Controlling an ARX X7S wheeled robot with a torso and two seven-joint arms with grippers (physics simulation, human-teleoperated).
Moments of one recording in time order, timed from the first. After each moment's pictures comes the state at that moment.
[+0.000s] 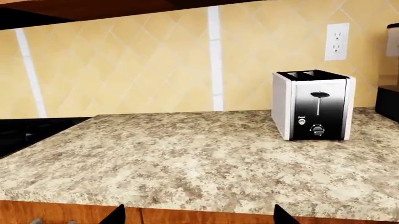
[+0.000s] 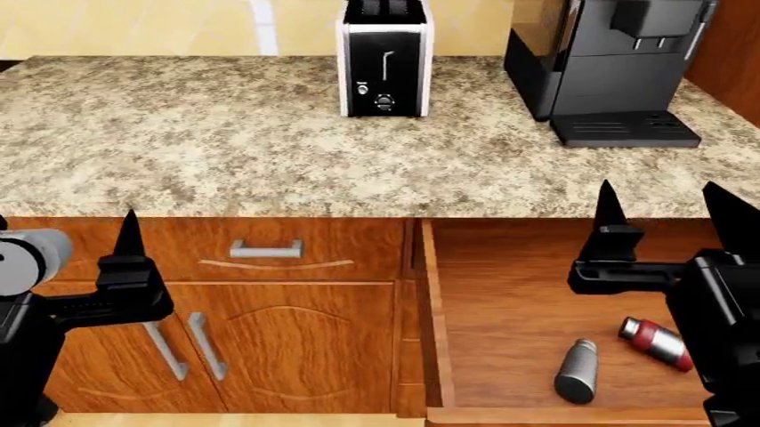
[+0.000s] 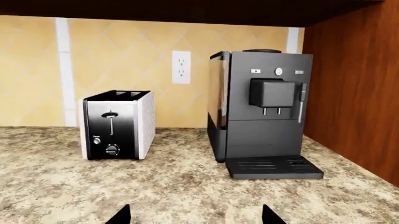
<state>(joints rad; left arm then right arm) -0.26 -1.24 0.14 0.96 -1.37 -0.37 -1.13 0.33 1.02 -0.07 -0.85 1.26 0.52 0.90</state>
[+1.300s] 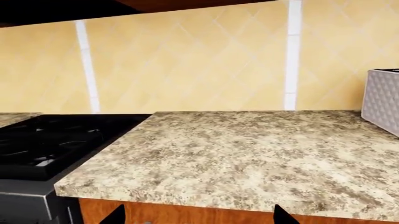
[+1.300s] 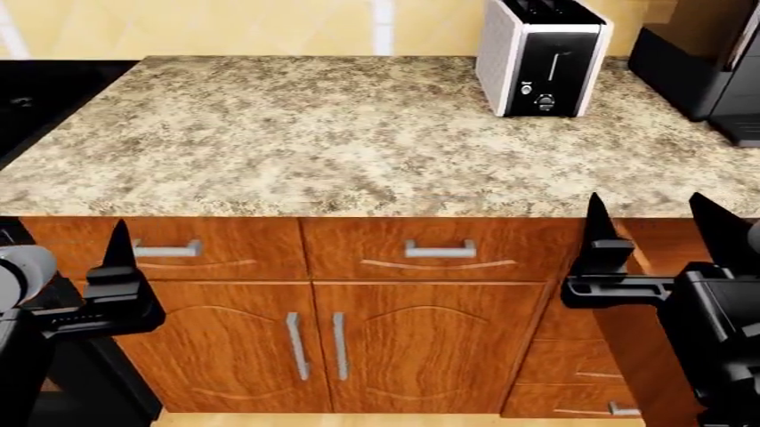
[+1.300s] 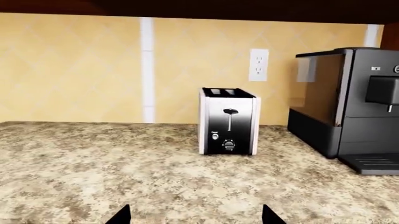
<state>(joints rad) -0.08 -1.26 0.05 0.97 -1.31 -0.28 -1.12 0.28 1.01 -0.07 -0.86 1.23 0.49 0.86</state>
